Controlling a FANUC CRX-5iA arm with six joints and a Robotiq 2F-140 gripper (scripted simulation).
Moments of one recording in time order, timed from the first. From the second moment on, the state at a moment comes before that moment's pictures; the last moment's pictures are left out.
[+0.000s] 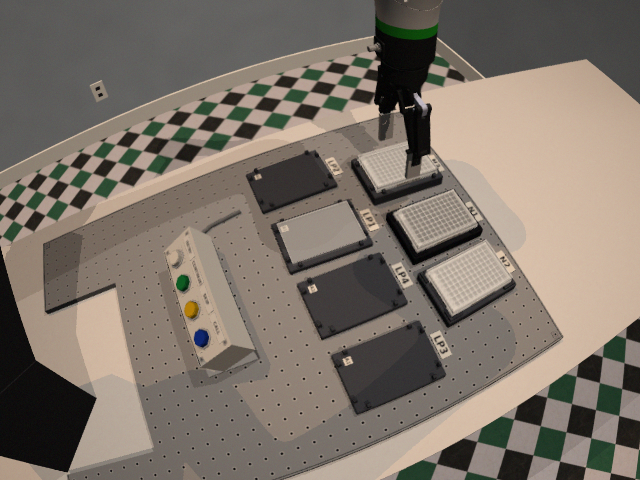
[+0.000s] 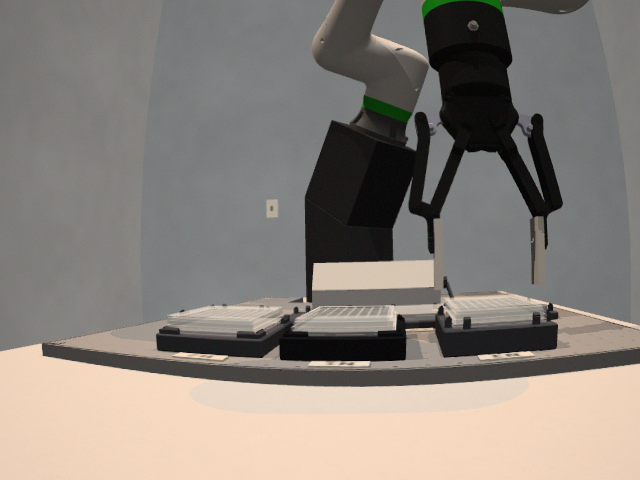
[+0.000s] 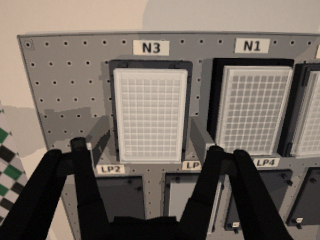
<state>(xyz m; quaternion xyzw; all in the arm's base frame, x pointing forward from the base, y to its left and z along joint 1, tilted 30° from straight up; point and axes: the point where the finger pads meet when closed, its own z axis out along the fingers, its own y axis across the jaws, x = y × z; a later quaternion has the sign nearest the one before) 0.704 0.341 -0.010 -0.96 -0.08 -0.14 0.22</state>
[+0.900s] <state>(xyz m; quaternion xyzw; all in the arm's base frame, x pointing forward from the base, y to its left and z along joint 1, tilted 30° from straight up) 0.704 0.341 -0.010 -0.96 -0.08 -0.14 0.22</state>
